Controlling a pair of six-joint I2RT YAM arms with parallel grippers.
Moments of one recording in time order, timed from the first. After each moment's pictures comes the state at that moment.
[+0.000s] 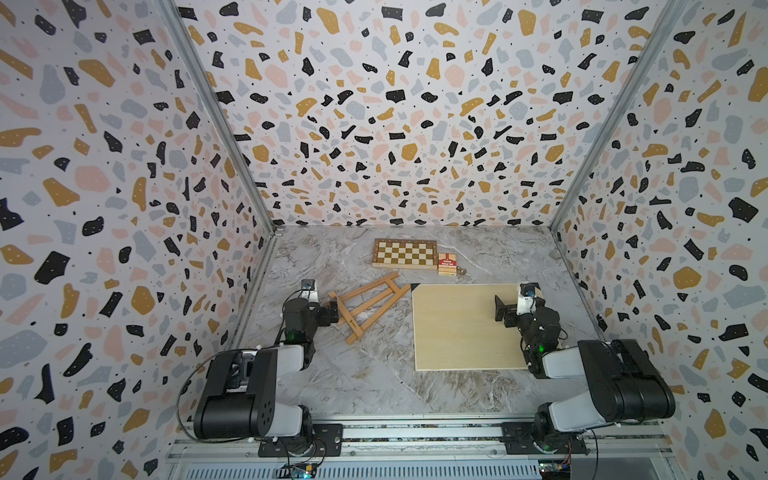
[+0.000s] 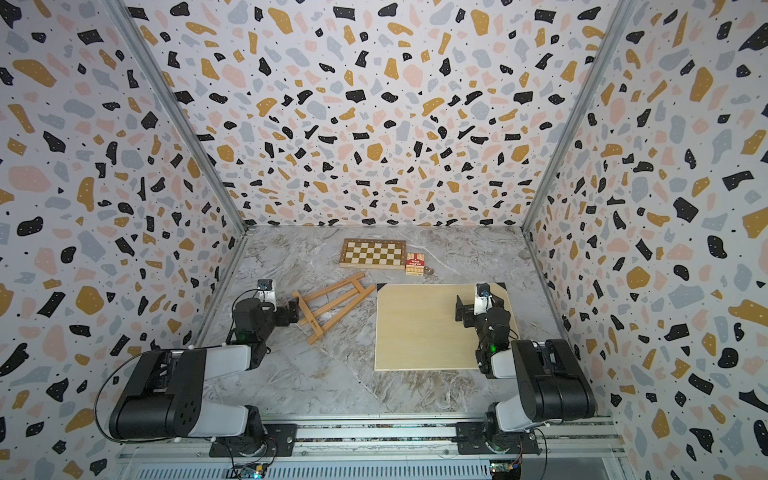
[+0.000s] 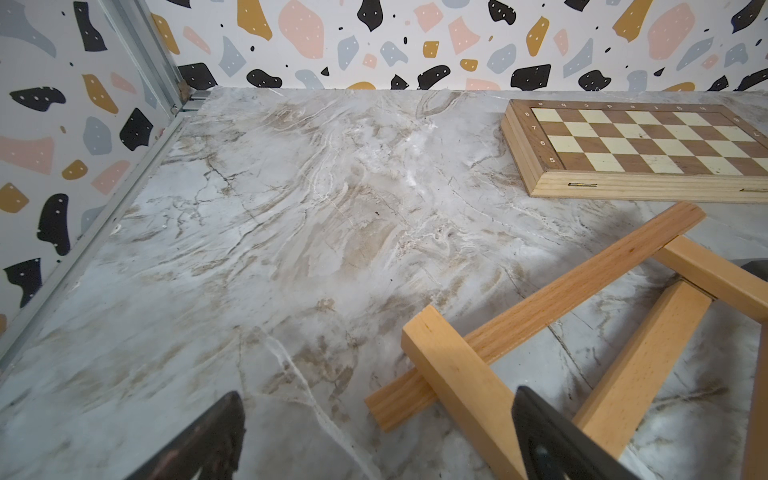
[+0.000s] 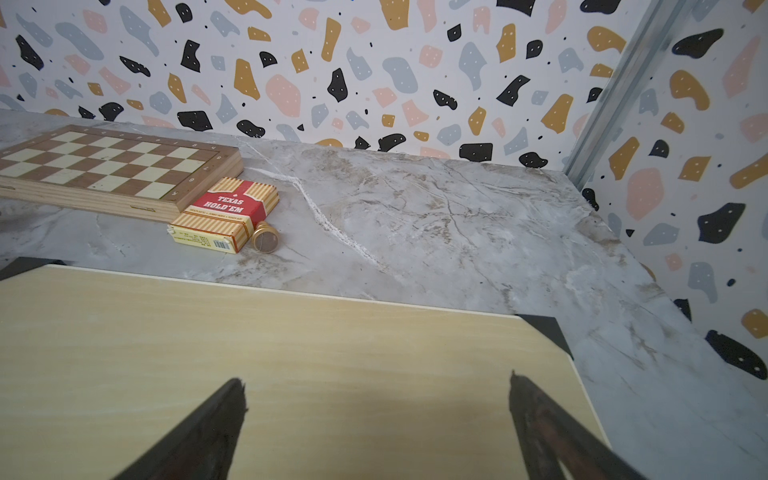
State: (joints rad) left arm 0.02 1.41 0.33 0.66 0.07 0.01; right arm 0.06 1.48 0.21 1.04 -0.06 -0.09
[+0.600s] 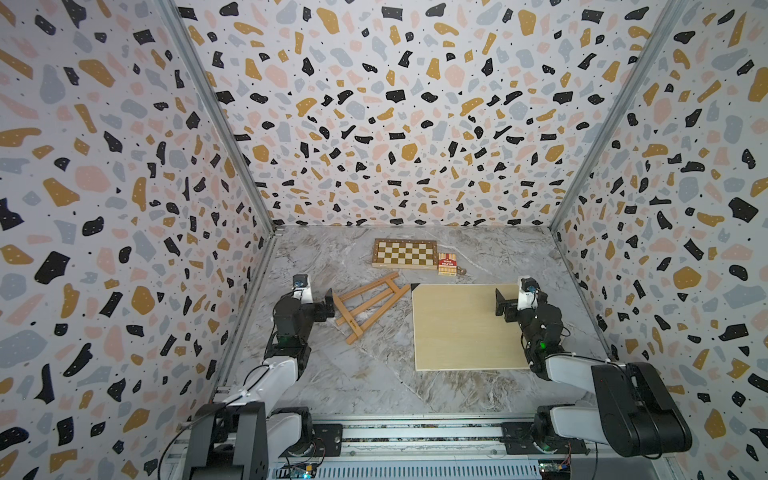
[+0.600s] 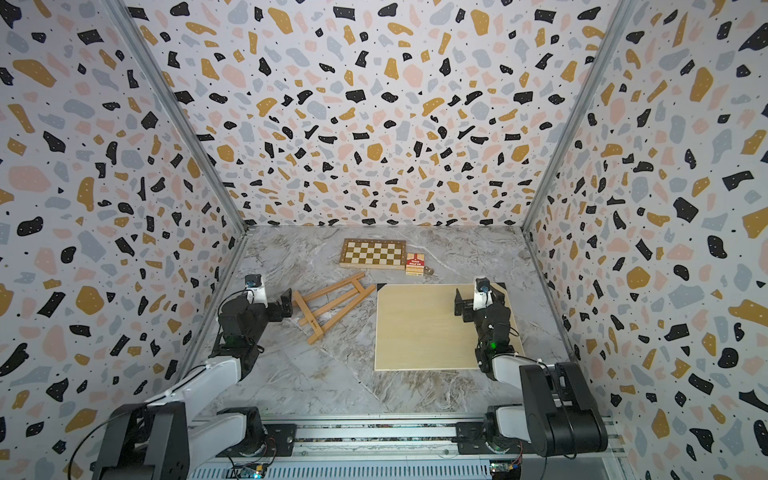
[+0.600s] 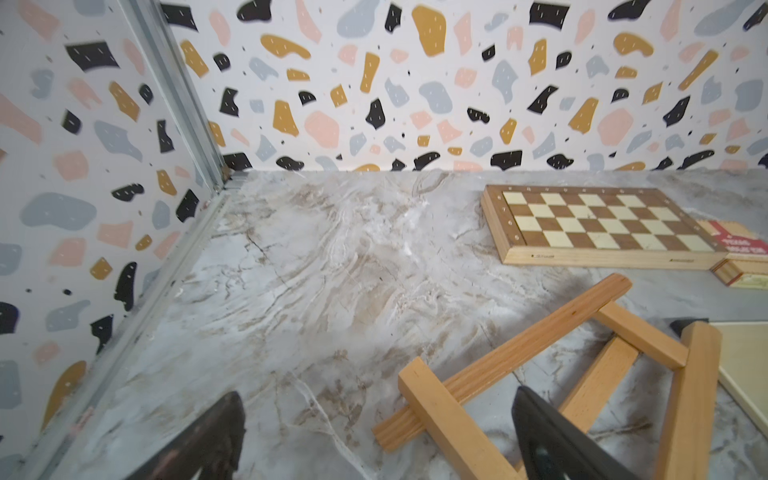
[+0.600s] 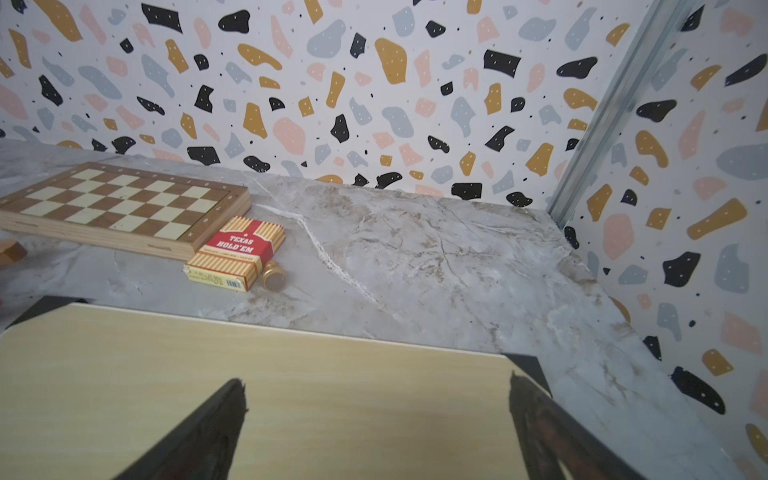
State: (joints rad) left arm 0.02 1.07 0.34 0.46 0.04 0.00; right arm 0.10 1.28 0.27 0.85 0.01 -0.09
